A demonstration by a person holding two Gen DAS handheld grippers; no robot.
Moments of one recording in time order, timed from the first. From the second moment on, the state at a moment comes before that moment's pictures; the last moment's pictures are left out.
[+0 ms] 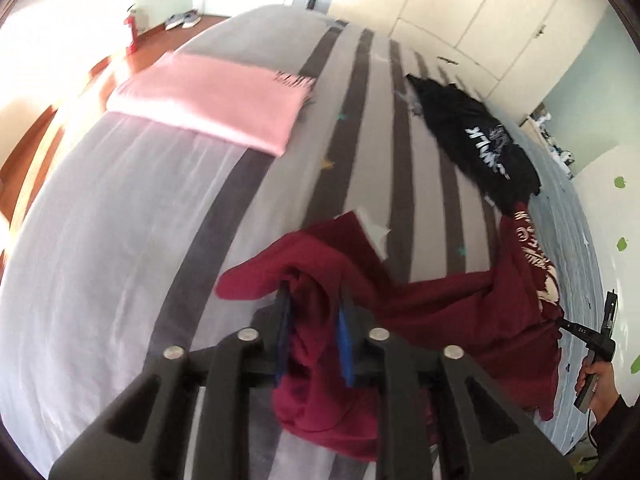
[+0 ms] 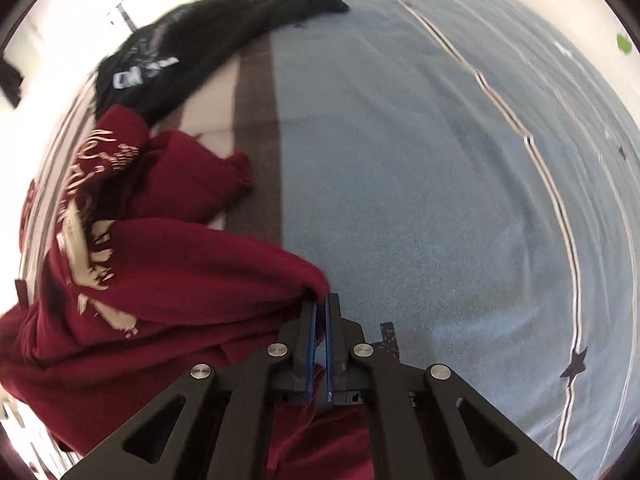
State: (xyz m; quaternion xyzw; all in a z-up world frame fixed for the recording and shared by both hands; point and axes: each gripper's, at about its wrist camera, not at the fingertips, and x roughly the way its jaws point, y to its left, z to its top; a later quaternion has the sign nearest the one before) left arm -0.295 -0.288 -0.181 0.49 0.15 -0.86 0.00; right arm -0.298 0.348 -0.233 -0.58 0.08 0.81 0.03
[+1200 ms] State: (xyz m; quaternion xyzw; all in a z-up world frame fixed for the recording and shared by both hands) left arm -0.539 -0.114 -0.214 0.54 0.12 -0.82 -0.18; right arm -0.405 0.316 -0.242 -0.58 0.14 0.80 -0.07
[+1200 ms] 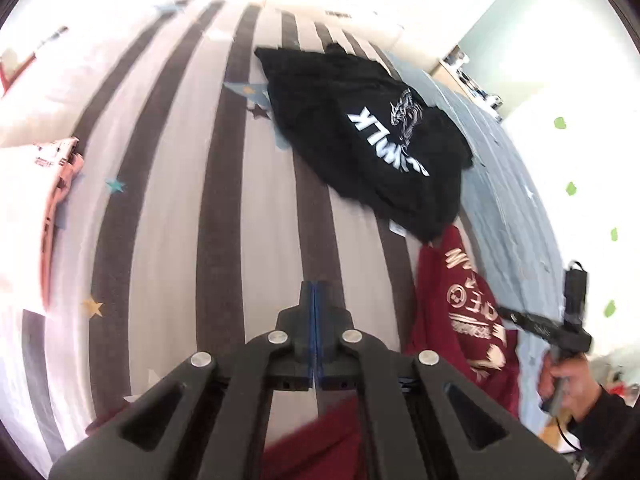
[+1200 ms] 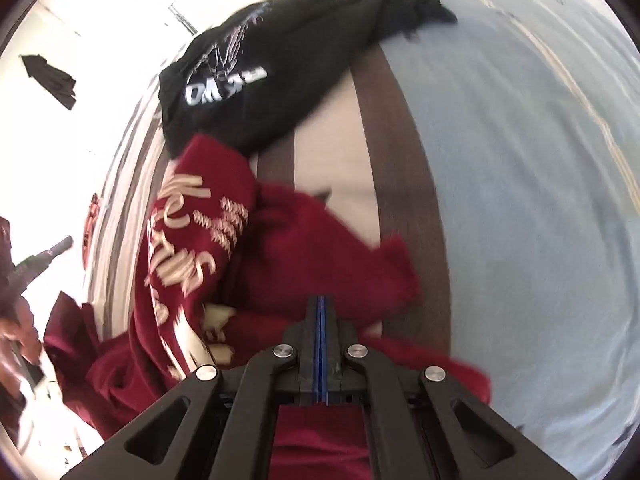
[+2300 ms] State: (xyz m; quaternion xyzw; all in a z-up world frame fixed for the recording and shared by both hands) left arm -0.477 -0.070 -0.252 0.52 -0.04 -0.83 -0.20; right arm -0.417 0.312 -0.255 -0.55 0.07 0.83 -0.07
